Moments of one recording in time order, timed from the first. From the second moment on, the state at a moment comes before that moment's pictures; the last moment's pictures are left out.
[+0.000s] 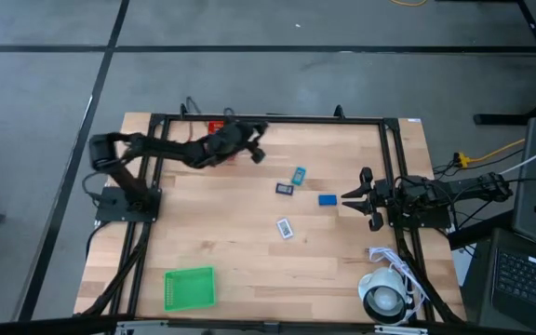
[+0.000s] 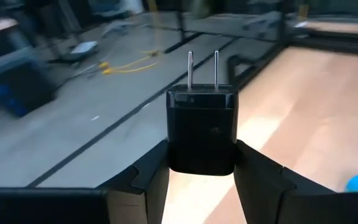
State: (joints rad) left arm 0.37 1.62 0.80 0.48 -0.44 0.02; right arm 0.18 0.09 0.02 0.03 0.10 0.12
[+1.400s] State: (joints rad) left arm 0.05 1.31 0.46 1.12 -0.43 -0.11; right arm 0.18 0.09 0.02 0.09 0.46 -0.01
